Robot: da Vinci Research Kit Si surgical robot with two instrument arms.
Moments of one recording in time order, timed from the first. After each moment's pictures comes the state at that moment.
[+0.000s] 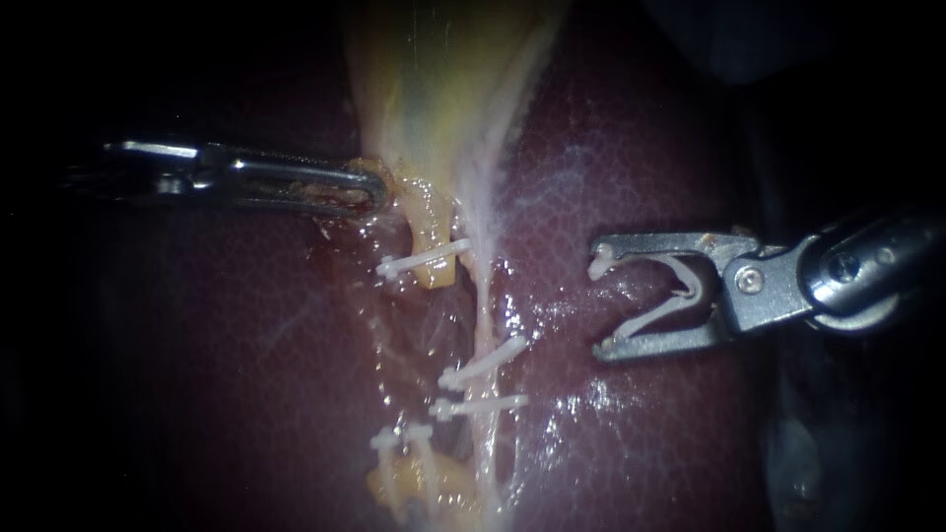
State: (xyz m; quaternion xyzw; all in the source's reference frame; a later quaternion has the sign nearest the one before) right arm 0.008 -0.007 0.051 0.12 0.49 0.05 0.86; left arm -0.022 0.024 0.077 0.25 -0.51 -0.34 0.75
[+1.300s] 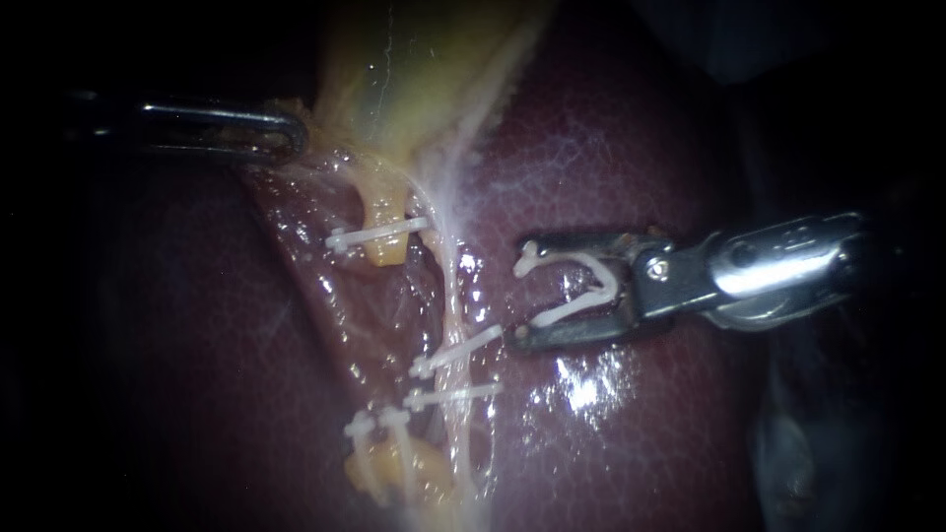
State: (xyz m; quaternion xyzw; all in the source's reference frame) right arm 0.015 -0.008 0.057 0.24 0.49 0.18 0.82; left arm -0.015 0.028 0.071 0.22 -0.52 -0.37 0.74
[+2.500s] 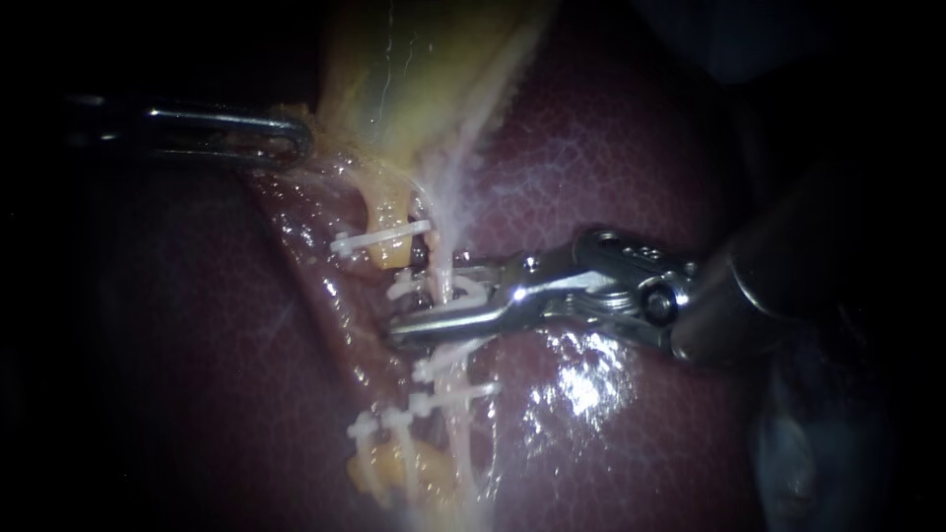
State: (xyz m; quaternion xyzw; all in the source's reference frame) right arm 0.022 -0.008 0.063 0.42 0.56 0.32 0.64; left arm -0.016 0.028 0.071 0.22 -0.52 -0.37 0.74
